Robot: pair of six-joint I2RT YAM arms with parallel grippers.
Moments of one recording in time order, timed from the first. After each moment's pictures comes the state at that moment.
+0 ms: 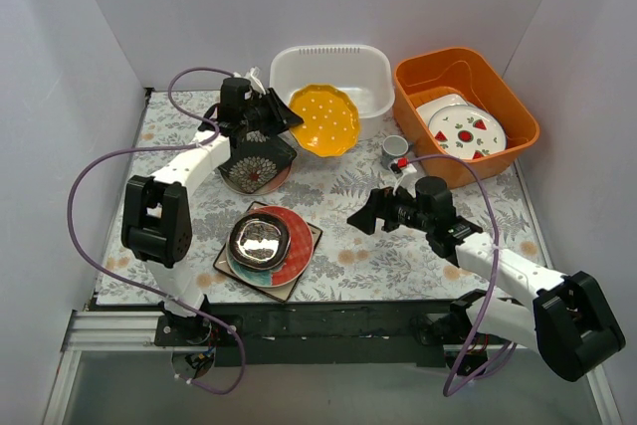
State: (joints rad) left arm -0.28 1.76 1.36 -0.05 0.44 -0.76; right arm 0.53 1.09 0.46 0.21 -0.43 0.47
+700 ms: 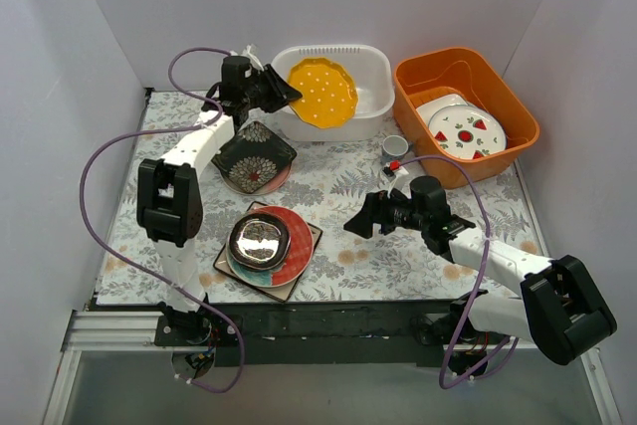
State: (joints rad) left arm -0.25 1.93 1.64 -0.08 0.41 -0.78; right arm 0.53 1.18 0.45 0.25 -0.52 0.45
